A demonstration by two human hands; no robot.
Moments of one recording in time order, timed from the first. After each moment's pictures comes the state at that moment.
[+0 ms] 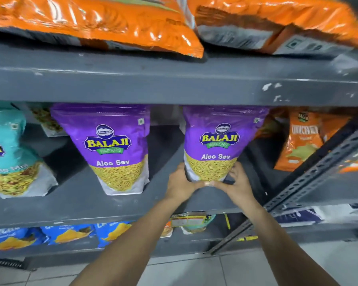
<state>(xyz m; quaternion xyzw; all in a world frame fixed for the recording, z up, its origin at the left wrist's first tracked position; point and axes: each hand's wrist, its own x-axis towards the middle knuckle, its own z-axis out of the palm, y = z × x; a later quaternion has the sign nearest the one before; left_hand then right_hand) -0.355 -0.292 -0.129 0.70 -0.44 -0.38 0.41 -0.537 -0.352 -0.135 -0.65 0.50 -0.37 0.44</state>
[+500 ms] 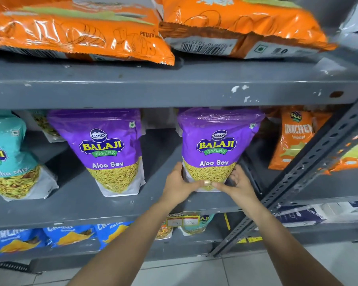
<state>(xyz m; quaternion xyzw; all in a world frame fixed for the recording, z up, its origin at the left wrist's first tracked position) -0.369 -0.283 -0.111 0.67 -0.45 -0.40 0.45 -0.563 -0.347 -0.122 -0.62 0.47 -0.34 0.52</state>
